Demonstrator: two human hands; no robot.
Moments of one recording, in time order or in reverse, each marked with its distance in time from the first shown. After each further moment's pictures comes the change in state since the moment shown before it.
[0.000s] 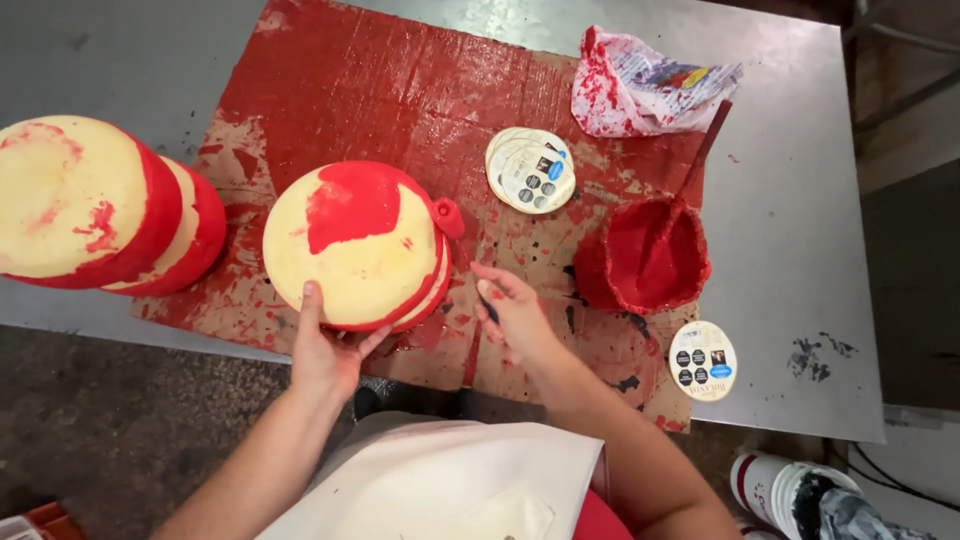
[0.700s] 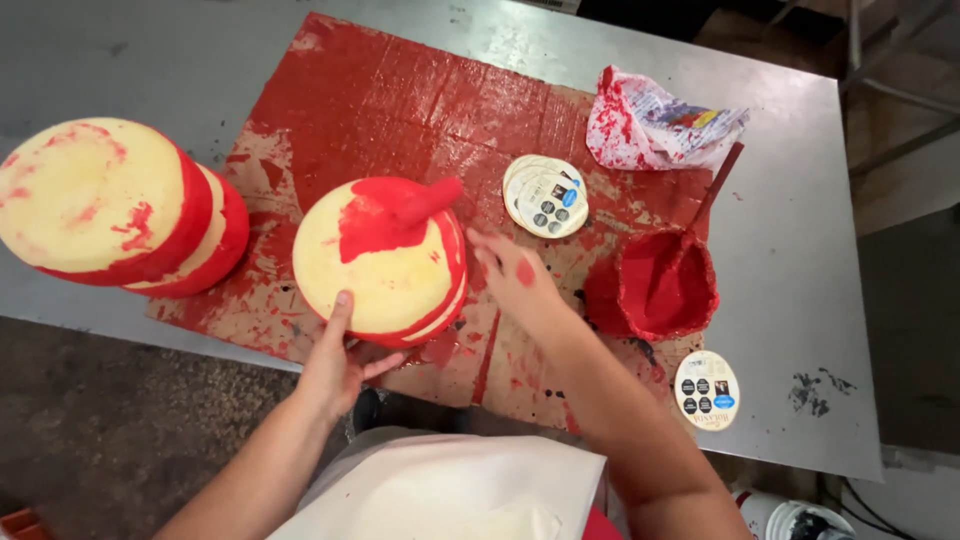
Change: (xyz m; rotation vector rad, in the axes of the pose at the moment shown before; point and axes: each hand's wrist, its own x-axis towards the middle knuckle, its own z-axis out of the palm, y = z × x) left_hand -0.026 0.022 0.011 0.210 -0.074 -0.016; right_hand 0.015 -0.094 0.048 -0.948 -0.088 -0.678
